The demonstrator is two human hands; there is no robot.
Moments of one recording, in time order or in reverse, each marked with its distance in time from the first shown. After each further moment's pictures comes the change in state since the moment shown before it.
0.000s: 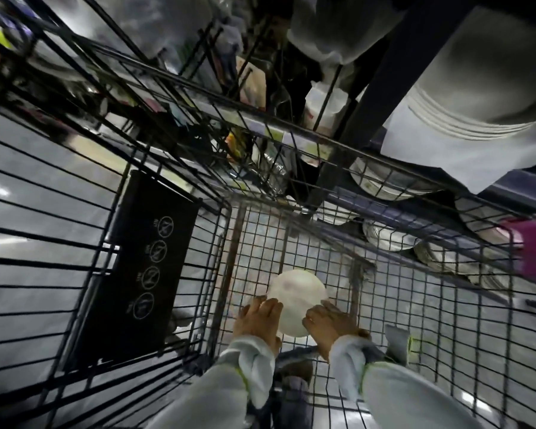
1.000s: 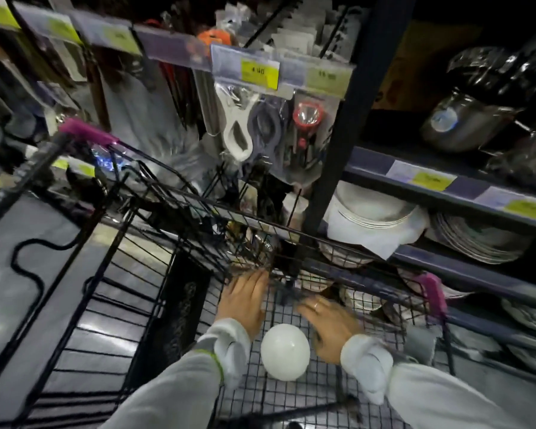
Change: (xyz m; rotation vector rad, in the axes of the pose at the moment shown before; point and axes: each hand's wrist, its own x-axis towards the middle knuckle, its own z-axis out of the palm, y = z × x) left_hand -0.105 0.011 -0.173 0.075 0.543 0.131; right_hand -0.145 -0.003 -0.155 0.176 0.471 -0.022
